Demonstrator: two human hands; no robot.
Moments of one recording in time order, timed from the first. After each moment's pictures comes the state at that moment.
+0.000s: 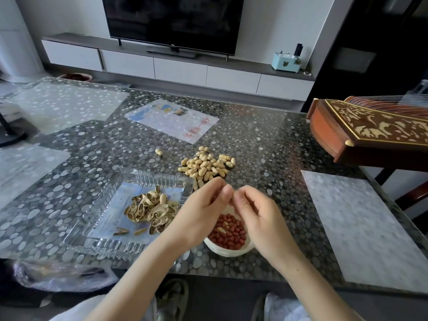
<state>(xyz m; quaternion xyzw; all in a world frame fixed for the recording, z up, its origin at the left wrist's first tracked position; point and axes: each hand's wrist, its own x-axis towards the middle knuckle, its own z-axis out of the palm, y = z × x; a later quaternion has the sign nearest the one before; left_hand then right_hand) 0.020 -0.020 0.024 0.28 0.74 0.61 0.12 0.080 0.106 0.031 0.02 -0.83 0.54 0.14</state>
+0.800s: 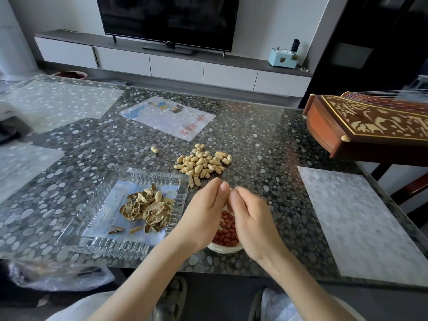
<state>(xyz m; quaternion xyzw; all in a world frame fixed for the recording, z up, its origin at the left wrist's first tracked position) 0.026 -0.006 0.016 0.27 0.74 0.61 0.07 0.079 0.099 0.027 -0.01 -0.85 0.50 0.17</state>
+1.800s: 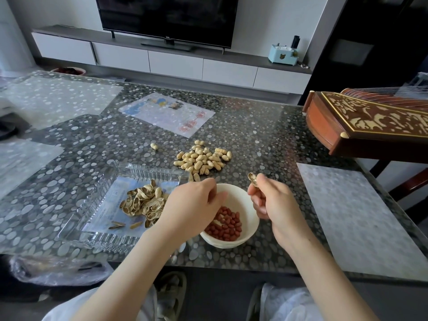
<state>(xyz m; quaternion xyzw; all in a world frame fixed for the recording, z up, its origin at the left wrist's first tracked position) 0.009 -0.016 0.018 0.27 0.92 0.28 -0.04 0.068 0.136 0.029 -0.22 -0.72 0.65 0.10</state>
